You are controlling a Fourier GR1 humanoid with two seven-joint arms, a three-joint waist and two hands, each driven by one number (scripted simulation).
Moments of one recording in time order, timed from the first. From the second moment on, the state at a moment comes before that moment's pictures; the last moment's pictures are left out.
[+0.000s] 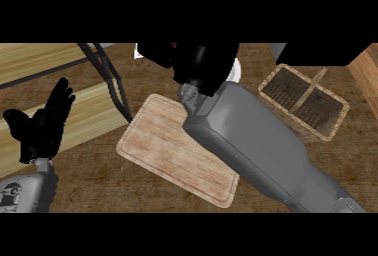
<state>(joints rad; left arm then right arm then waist) -0.20 0.22 0.15 -1.46 -0.02 0.05 0.16 -1.13 -0.01 0.39 -1.30 0.96 -0.67 1.22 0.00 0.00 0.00</state>
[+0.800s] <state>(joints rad) -0.20 0.21 0.15 -1.49 -0.02 0.05 0.17 -1.19 -0.13 0.19 -1.04 0.87 -0.53 1.09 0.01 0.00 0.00</state>
